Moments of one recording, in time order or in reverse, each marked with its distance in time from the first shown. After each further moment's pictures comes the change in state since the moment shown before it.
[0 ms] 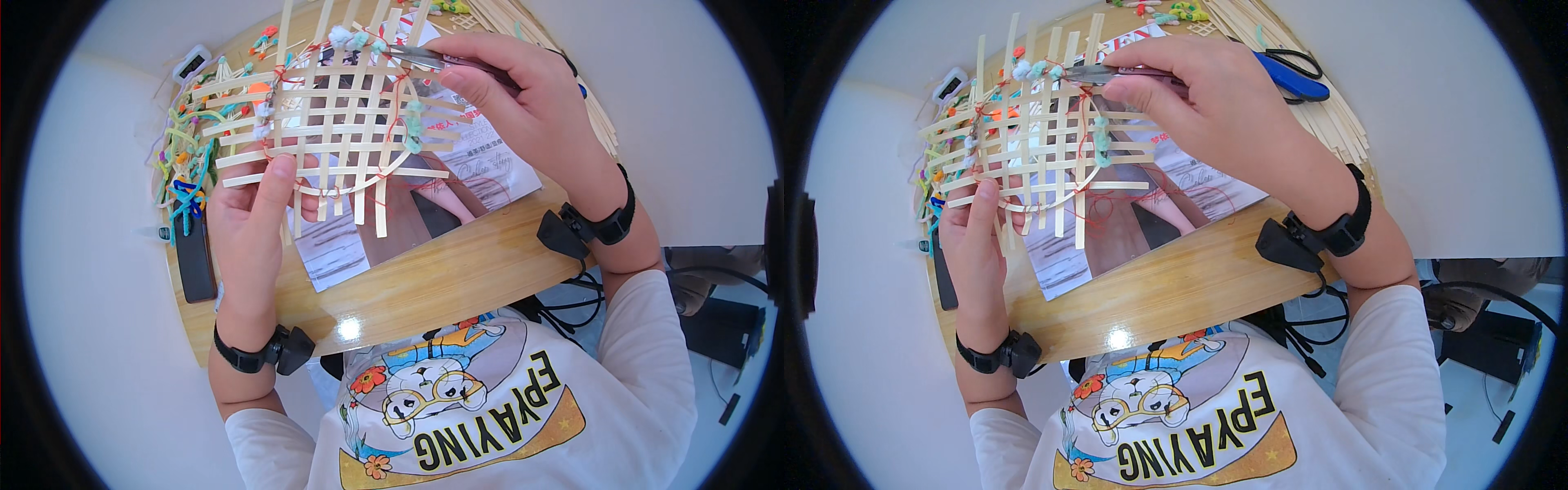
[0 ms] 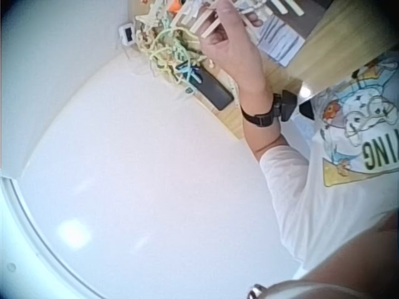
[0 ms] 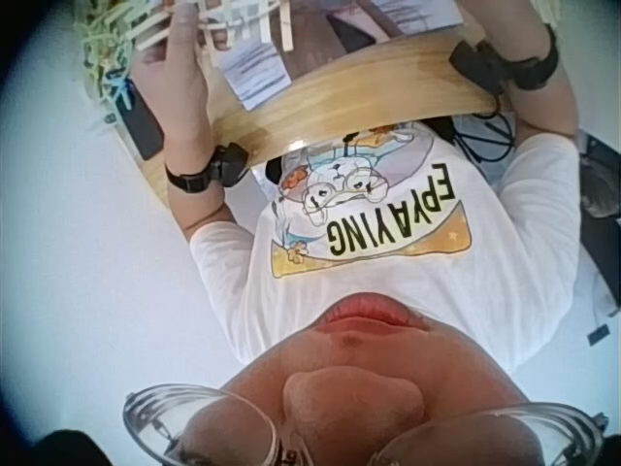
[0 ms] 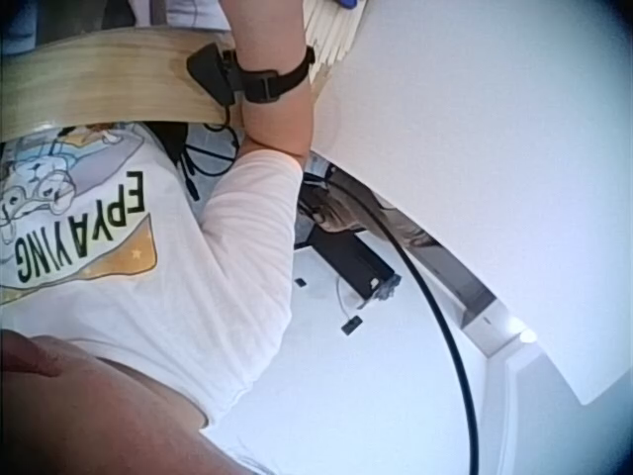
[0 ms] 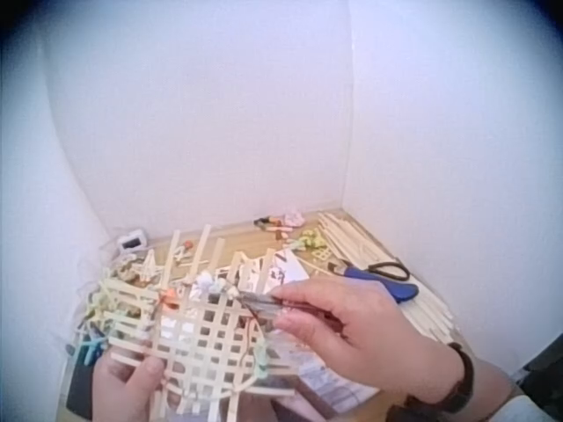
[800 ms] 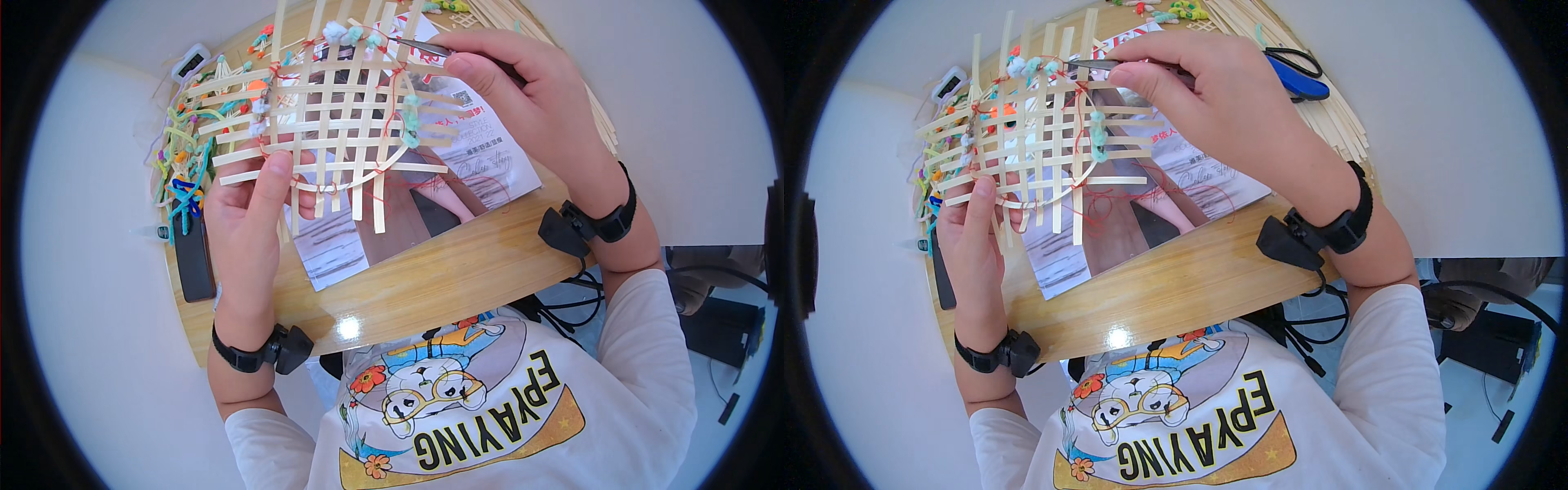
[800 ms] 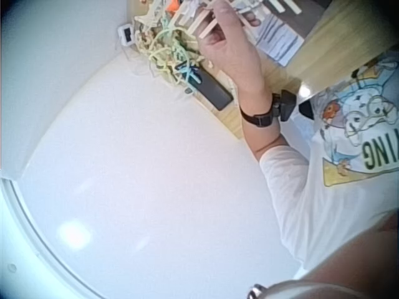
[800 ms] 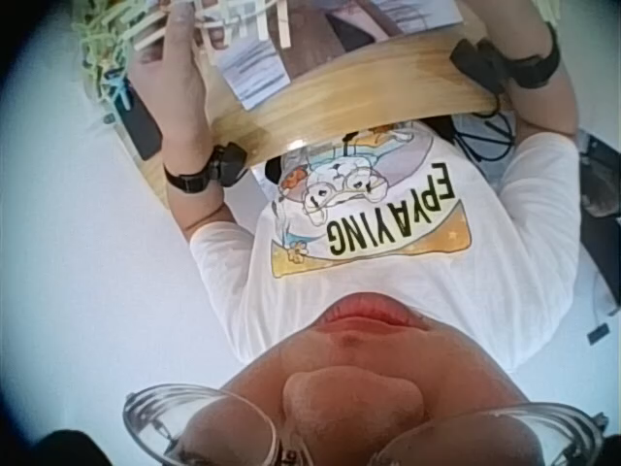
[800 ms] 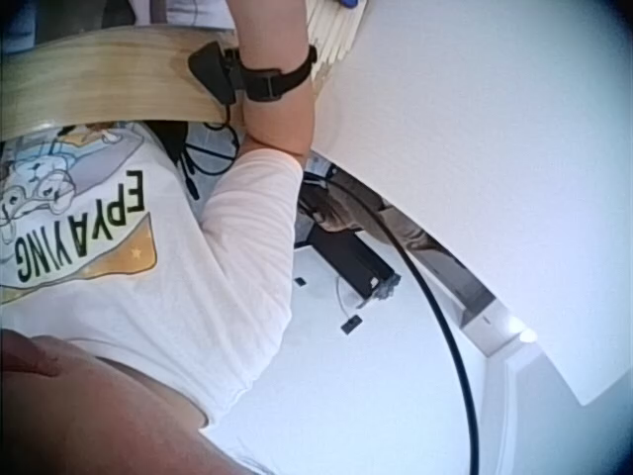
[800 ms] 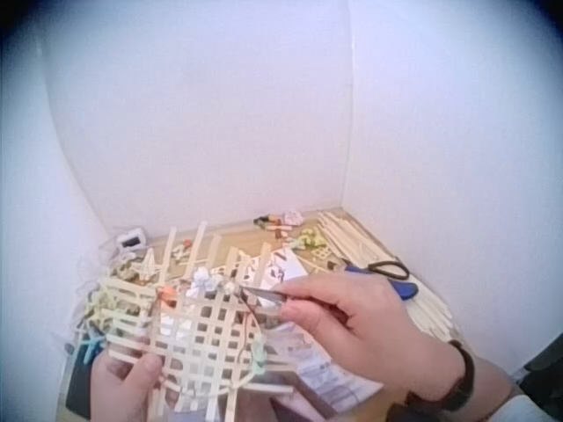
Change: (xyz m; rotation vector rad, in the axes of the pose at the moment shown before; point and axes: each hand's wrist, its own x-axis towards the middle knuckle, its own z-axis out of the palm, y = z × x) left_hand 0.000 0.001 0.001 0.006 0.009 0.013; right_hand 0.000 0.002 -0.002 0.035 0.020 0.050
